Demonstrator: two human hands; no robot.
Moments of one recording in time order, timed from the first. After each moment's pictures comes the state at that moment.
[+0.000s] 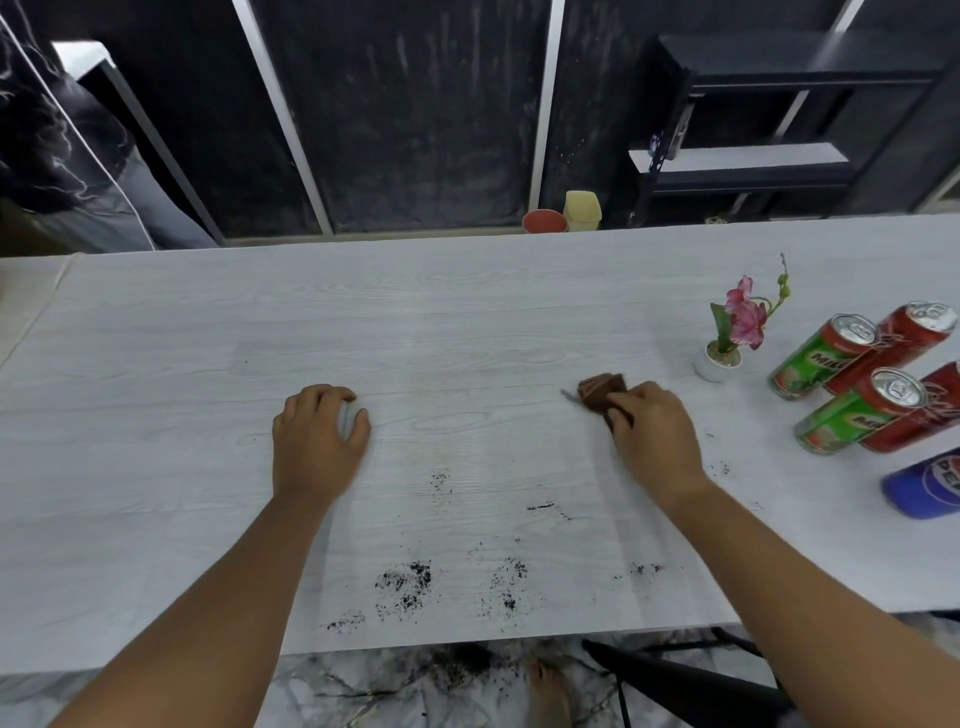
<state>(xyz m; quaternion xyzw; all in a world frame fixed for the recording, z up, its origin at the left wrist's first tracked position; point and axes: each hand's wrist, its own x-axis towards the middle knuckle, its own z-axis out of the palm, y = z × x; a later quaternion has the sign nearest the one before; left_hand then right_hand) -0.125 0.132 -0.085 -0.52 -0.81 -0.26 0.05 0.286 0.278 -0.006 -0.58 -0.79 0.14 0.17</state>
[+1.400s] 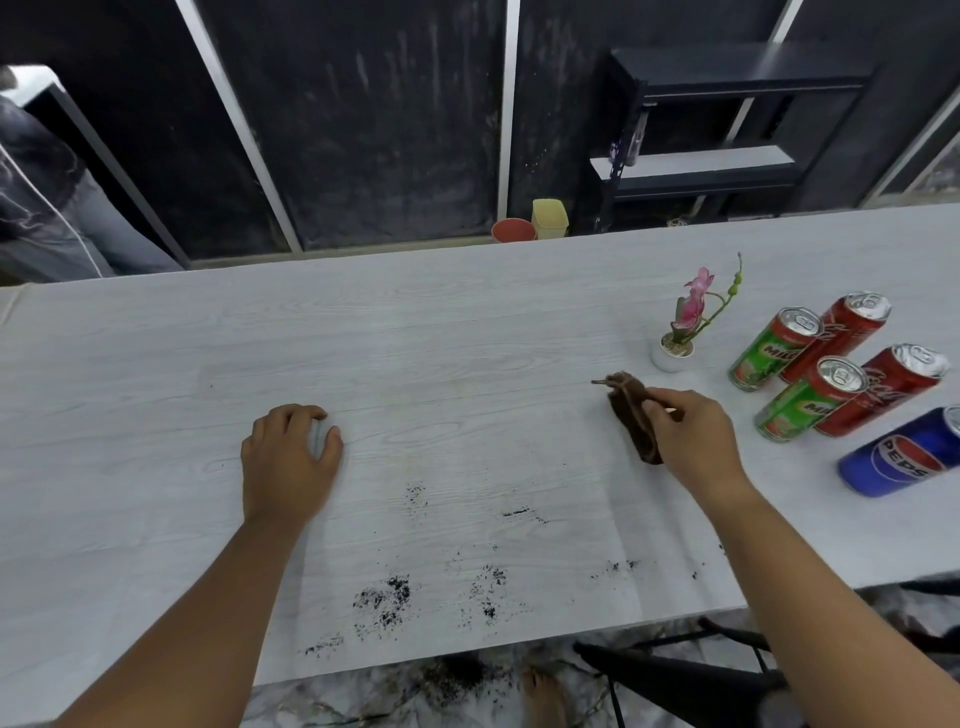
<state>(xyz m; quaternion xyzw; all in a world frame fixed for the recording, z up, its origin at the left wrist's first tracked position) -0.124 0.132 -0.082 -0.52 -0.81 -0.26 0.04 0.345 0.278 0.022 -0.66 -0.64 0.28 0.28</state>
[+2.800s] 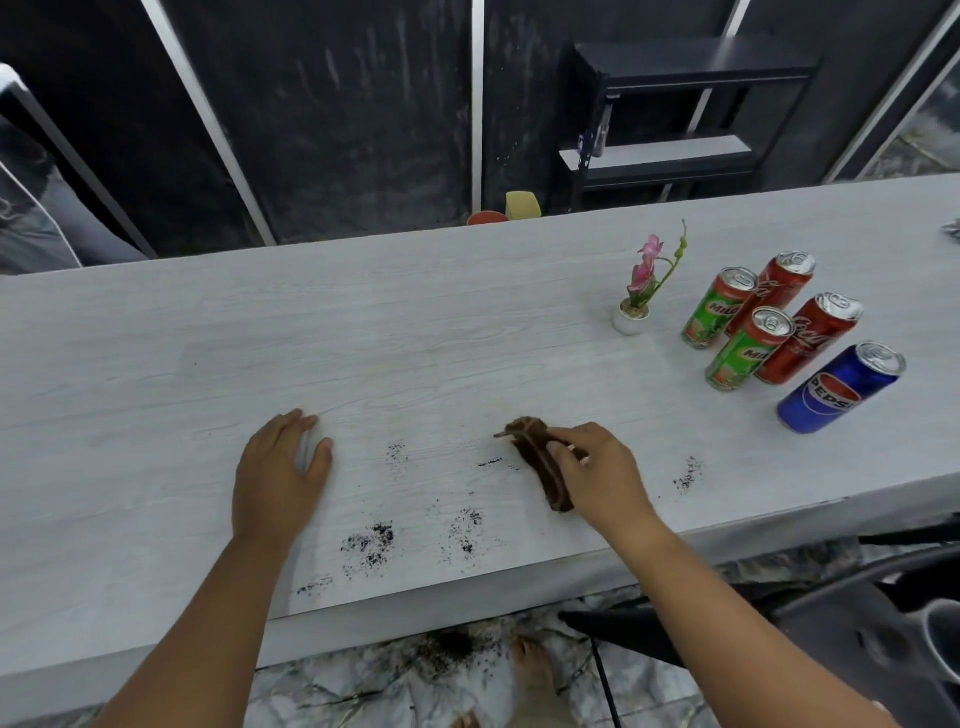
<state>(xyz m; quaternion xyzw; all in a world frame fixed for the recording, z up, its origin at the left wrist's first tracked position) -0.088 0.071 -0.080 -0.53 -0.80 -0.28 -0.02 0.313 0.156 0.003 -0.58 -0.69 0.34 0.26</state>
